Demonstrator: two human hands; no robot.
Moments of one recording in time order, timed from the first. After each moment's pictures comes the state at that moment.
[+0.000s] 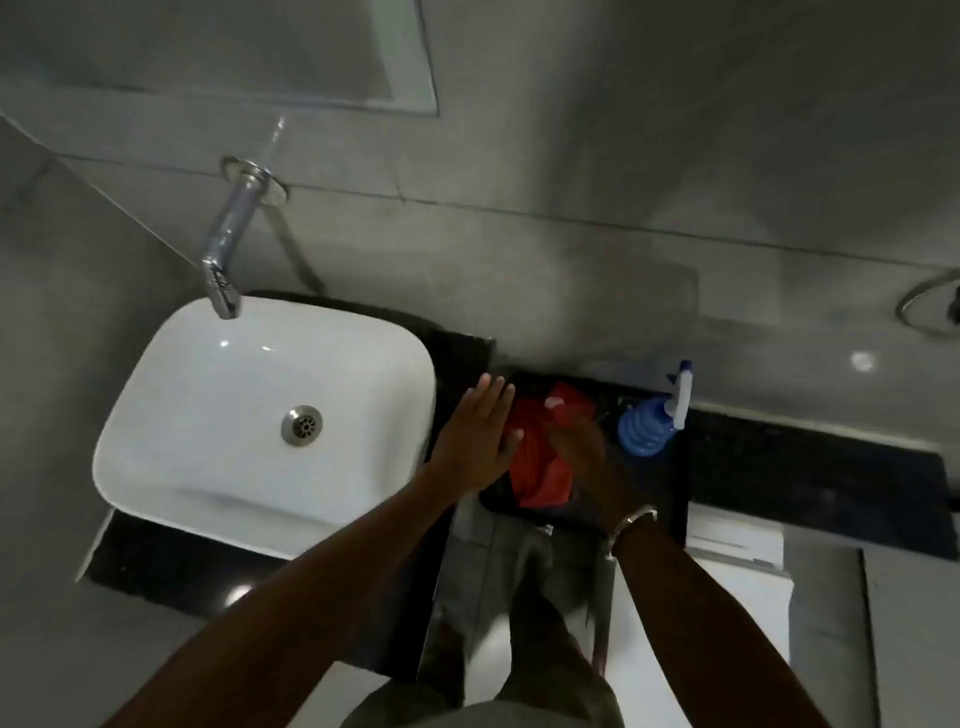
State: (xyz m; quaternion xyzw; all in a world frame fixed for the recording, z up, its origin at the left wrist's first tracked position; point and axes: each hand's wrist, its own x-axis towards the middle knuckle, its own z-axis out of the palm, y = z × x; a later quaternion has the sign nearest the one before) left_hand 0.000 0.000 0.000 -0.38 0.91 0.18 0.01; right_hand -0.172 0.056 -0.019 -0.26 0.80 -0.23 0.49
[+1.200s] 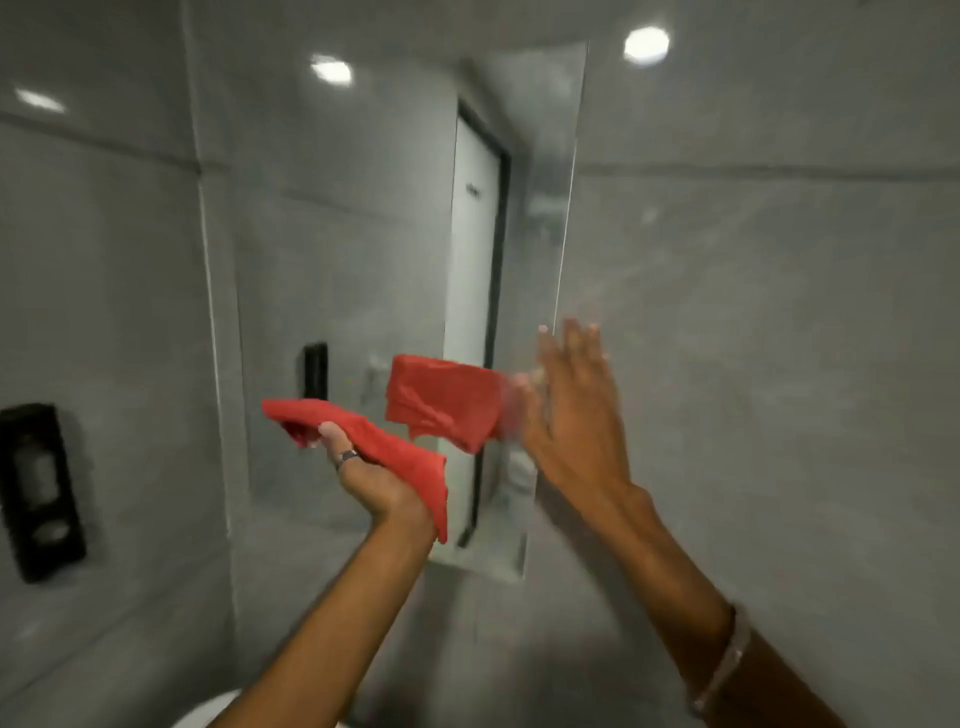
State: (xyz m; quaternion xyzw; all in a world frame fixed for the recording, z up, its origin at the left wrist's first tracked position) left_hand 0.045 -0.149 0.440 -0.13 0.15 0.60 -0.78; right_hand -0.112 -0.096 0.494 -0.64 0.63 -0.39 -0.21
